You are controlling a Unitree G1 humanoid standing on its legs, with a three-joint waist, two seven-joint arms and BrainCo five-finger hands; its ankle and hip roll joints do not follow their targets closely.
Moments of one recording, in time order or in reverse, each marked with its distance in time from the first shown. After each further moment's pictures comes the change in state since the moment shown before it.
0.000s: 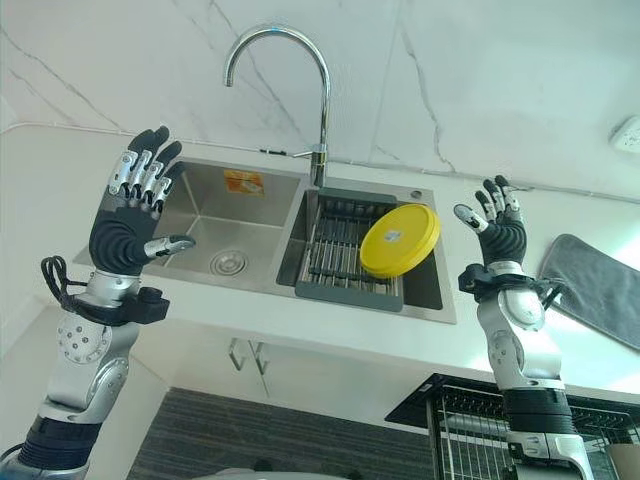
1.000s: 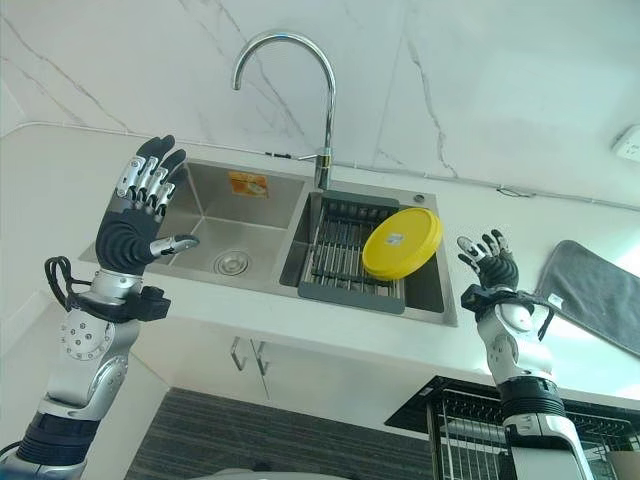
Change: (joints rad) left arm -0.010 0.026 -0.011 0.034 -0.003 0.010 0.006; right arm -0.076 -0.009 0.053 0.356 0.040 0.057 0.039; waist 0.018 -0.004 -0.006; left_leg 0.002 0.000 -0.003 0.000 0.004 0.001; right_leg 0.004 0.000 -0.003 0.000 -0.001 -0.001
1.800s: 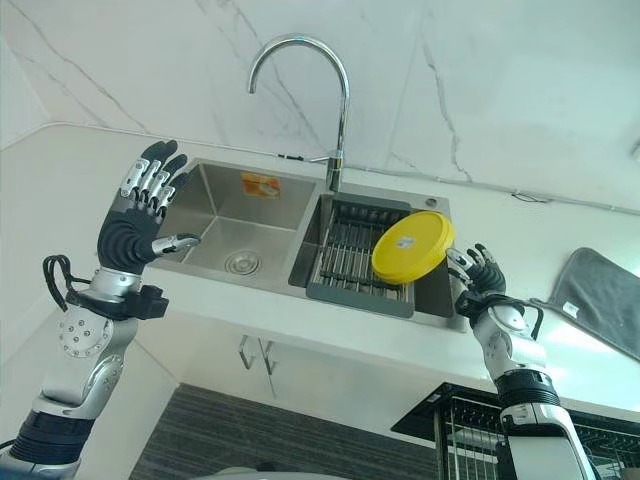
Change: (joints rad) left arm -0.002 0.033 0.000 0.008 -0.005 0.038 0.013; right arm -0.063 -0.007 0.042 0.126 0.001 0.052 0.053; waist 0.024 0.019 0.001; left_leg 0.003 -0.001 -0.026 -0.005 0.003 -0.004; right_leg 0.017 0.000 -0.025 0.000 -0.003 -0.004
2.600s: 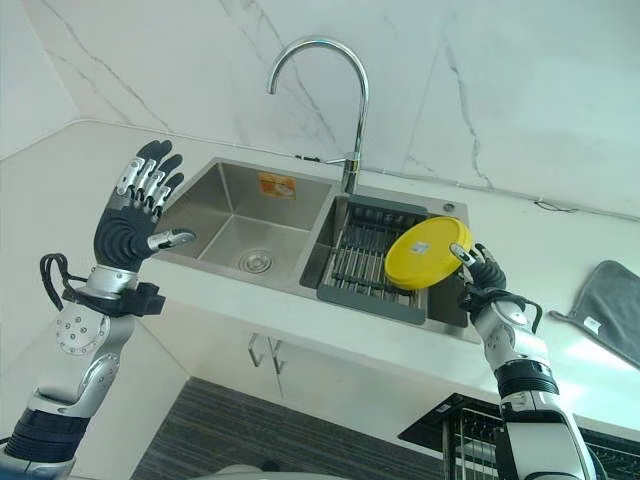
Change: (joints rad) left arm -0.009 0.020 0.001 0.011 -0.035 0.028 0.031; right arm -0.054 -0.007 0.000 0.100 0.094 0.024 0.040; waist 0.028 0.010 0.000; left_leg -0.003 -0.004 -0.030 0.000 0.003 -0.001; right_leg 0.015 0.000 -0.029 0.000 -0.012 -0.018
